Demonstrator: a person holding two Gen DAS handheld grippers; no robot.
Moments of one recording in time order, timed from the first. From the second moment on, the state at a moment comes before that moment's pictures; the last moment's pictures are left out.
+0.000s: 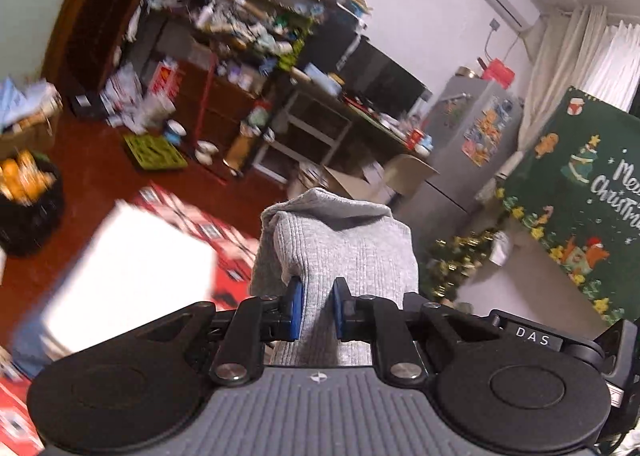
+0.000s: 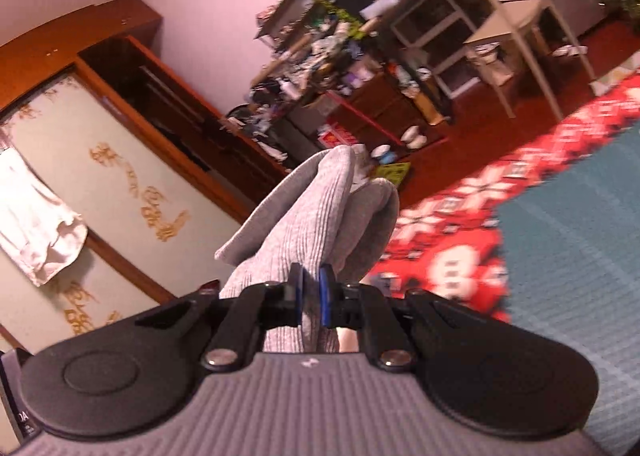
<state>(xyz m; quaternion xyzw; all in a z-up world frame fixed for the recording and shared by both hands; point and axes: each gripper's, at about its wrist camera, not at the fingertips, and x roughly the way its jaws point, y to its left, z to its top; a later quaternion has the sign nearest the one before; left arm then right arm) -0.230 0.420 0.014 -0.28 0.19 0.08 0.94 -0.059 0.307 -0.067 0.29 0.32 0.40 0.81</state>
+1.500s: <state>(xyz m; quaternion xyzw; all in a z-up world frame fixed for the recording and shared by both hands) -0.157 0.639 -0.068 -0.42 0.24 0.11 0.87 0.132 0.477 -0.229 0.42 0.45 0.37 0.69</state>
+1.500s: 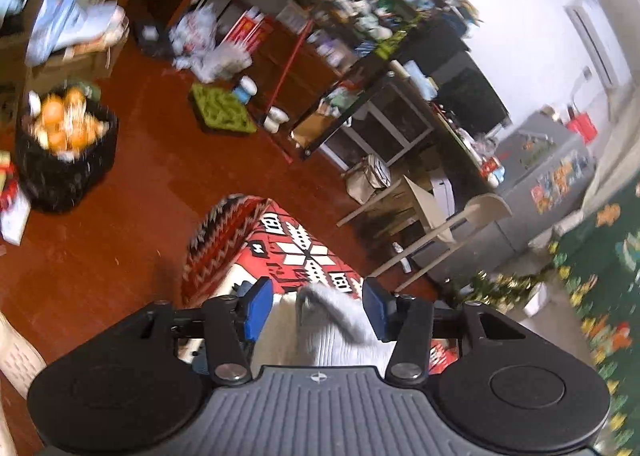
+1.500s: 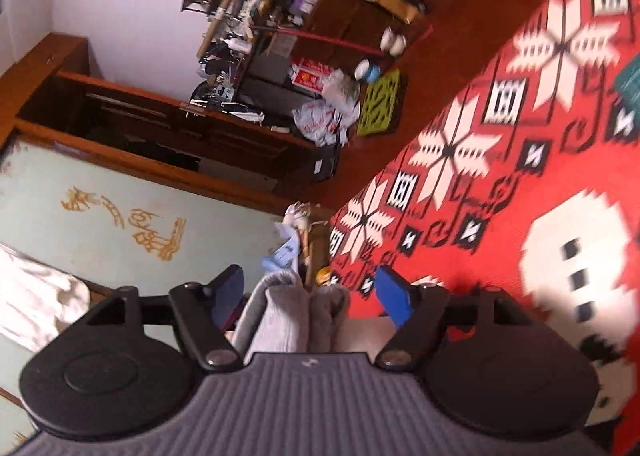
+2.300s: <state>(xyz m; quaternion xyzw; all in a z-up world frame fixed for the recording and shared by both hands) -0.145 0.636 -0.104 -0.39 0.20 0.08 0.89 0.141 0.512 -0.241 0.37 0.40 0.42 0.73</state>
